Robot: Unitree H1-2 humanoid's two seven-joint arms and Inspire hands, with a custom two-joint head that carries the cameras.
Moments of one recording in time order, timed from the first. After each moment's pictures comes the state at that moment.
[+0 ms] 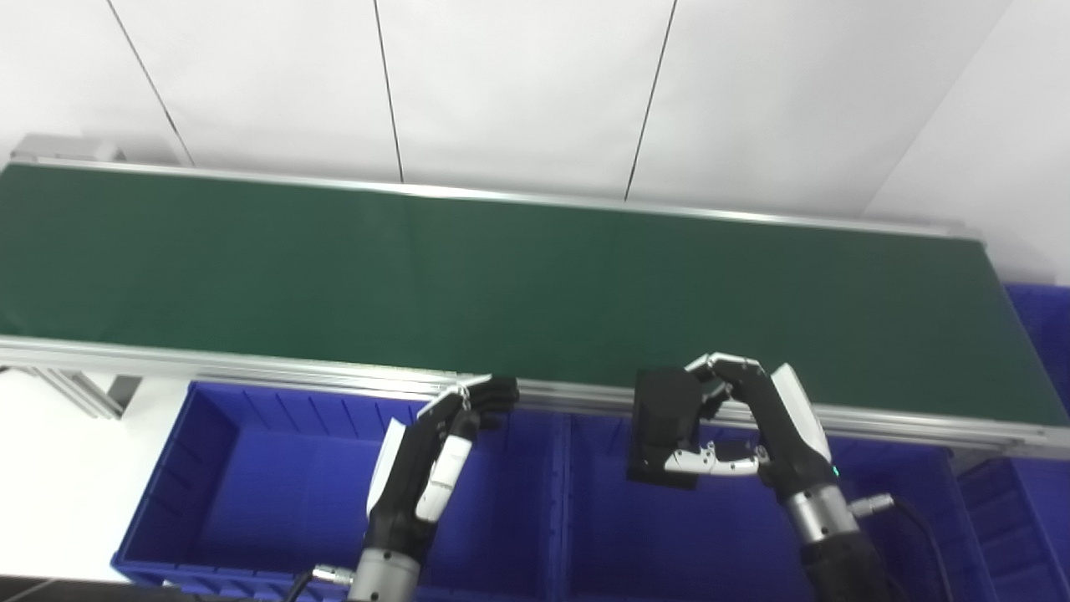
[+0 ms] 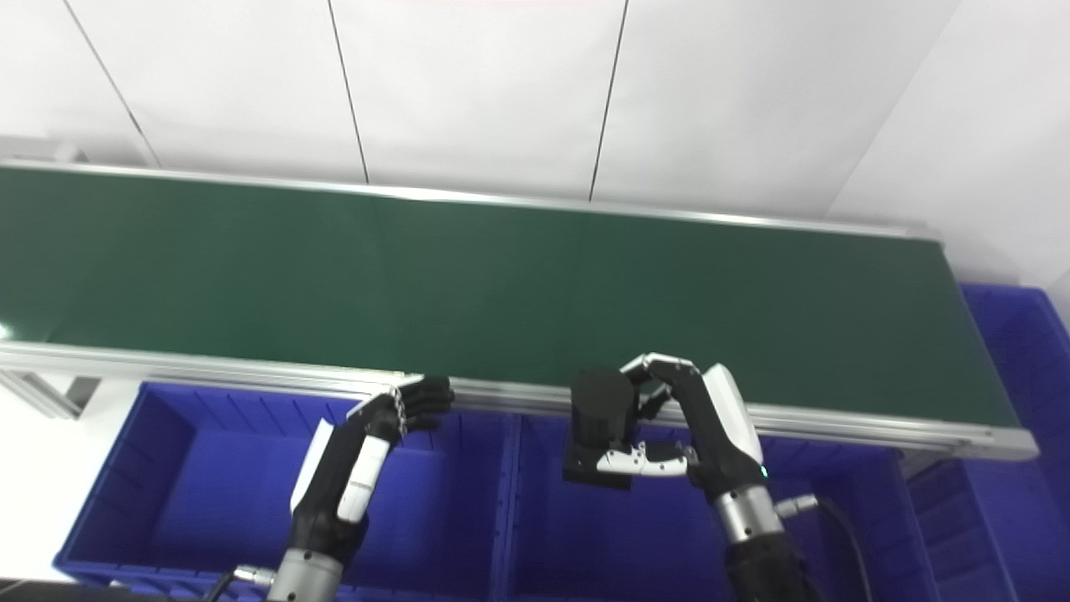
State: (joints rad) left arm 0.36 -0.09 -0.26 -0.23 0.21 -0.10 0.00; right arm 0.09 -0.25 0.17 -0.13 -0.40 -0.08 0.06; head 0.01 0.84
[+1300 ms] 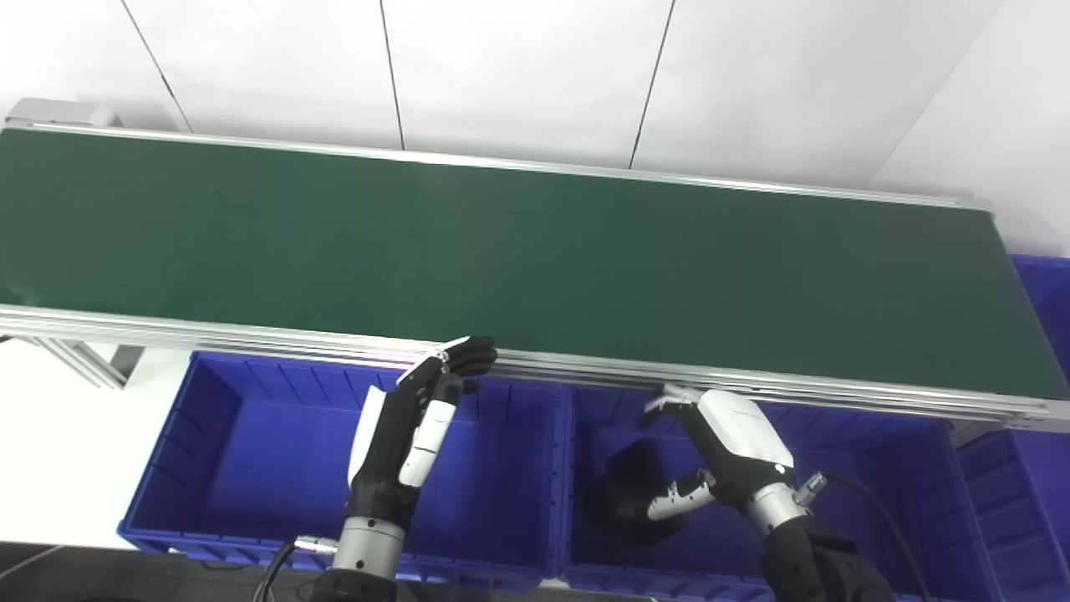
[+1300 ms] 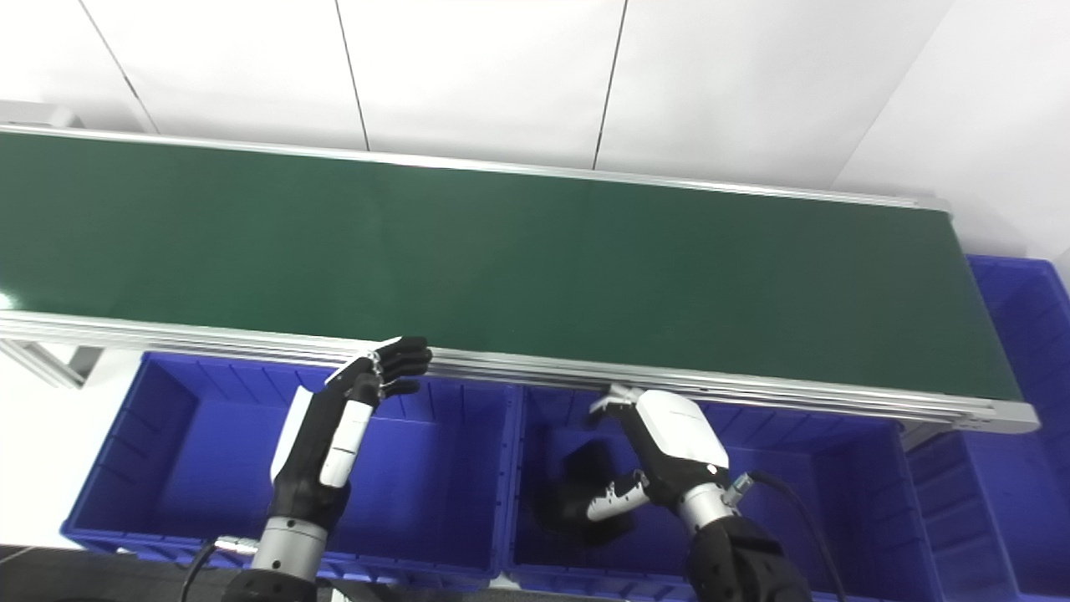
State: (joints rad) left arm 0.37 -0.08 -0.24 -0.29 0.18 -0.06 0.00; right arm 0.13 -0.27 0.34 -0.22 -0.86 0.25 0.15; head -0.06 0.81
